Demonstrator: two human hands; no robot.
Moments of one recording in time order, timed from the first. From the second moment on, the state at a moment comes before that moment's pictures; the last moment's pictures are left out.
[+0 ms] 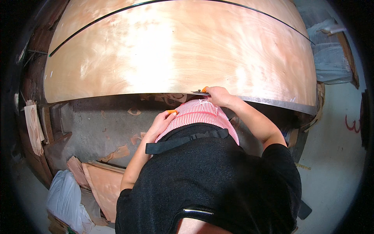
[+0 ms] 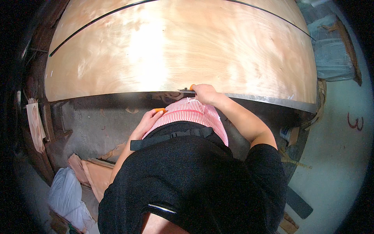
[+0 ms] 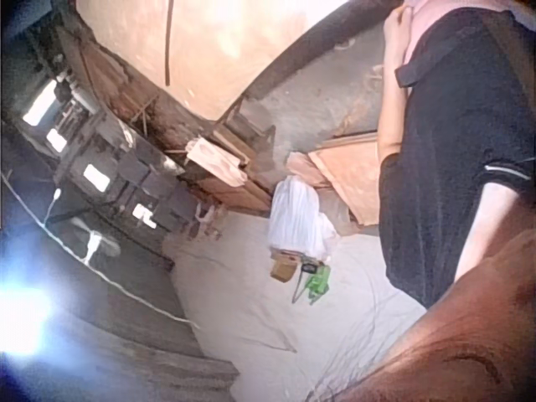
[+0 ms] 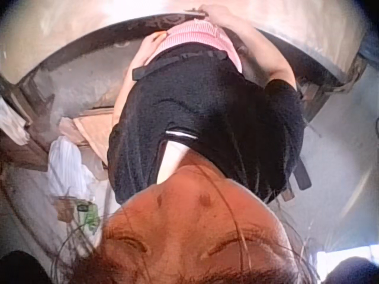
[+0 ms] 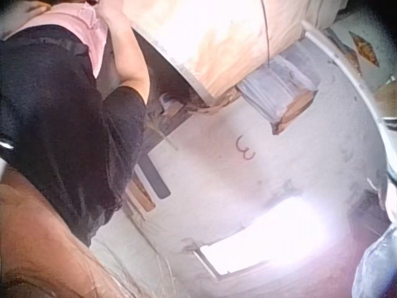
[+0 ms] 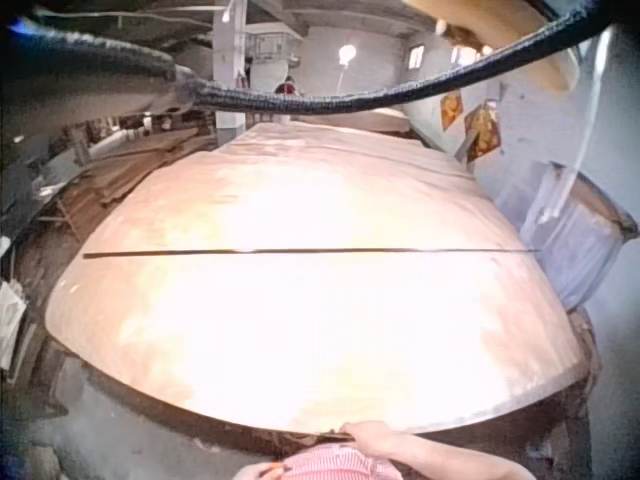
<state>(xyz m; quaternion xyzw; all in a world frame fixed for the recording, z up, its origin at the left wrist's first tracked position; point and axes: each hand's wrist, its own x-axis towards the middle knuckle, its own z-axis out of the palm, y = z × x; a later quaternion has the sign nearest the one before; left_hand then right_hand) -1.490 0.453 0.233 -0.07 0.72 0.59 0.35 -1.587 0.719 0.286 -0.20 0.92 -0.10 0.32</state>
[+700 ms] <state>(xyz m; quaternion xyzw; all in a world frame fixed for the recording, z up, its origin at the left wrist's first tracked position) -1.513 0.514 0.302 0.10 0.76 0.46 0.44 -1.557 0.727 0.285 -0.24 0.90 -0.10 0.35</state>
